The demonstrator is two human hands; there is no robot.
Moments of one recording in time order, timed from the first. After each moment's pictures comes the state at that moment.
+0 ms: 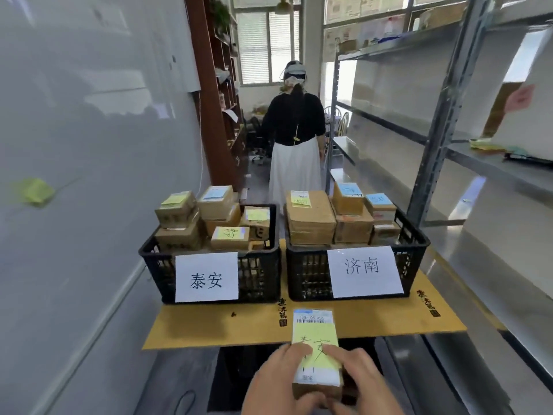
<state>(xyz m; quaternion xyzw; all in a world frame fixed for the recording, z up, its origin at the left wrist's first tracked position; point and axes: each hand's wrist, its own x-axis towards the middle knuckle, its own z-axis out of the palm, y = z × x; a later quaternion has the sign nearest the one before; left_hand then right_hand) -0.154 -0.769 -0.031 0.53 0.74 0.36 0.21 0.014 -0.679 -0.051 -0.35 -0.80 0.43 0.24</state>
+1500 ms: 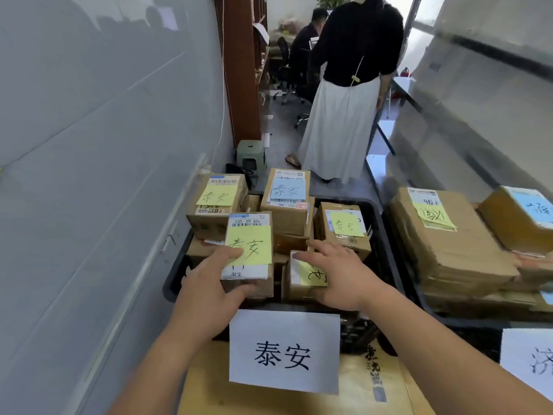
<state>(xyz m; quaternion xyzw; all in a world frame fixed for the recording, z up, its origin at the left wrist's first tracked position) -0.656 -0.618 -0.018 0.40 0.82 0.38 0.16 -0.478 -0.402 -0.038 -0.25 -0.95 0.17 -0.06</state>
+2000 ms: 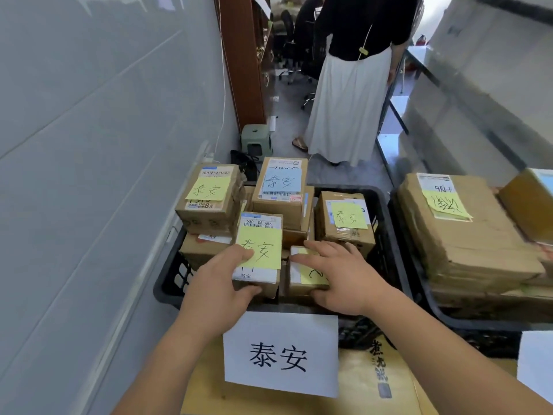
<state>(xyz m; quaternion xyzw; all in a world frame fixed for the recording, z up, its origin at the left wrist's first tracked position) -0.647 -0.581 -0.032 0.43 0.84 0.29 0.14 -0.472 -0.384 -0.057 -0.22 -0.96 0.17 -0.07</state>
